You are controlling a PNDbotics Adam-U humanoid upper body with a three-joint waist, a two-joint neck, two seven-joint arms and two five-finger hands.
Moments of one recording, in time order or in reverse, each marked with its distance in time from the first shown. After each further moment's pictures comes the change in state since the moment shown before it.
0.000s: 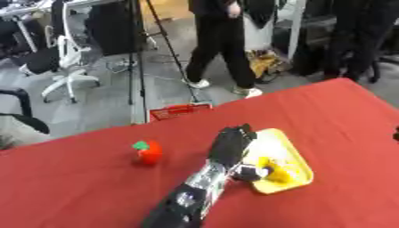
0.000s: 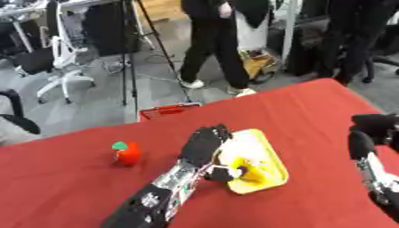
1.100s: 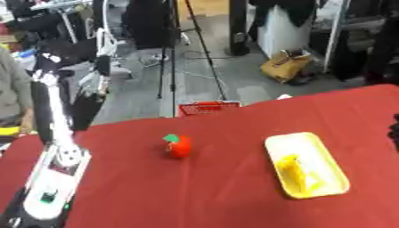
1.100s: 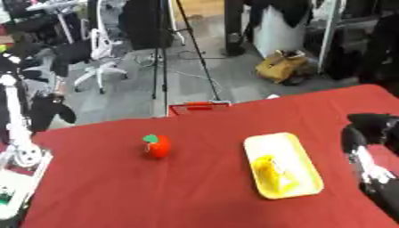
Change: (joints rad) left arm 0.551 0.395 0.226 -0.917 0.962 -0.077 0.374; right arm 0.057 -0.020 -0.049 0.000 0.034 0.026 -0.039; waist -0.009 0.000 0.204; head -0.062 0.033
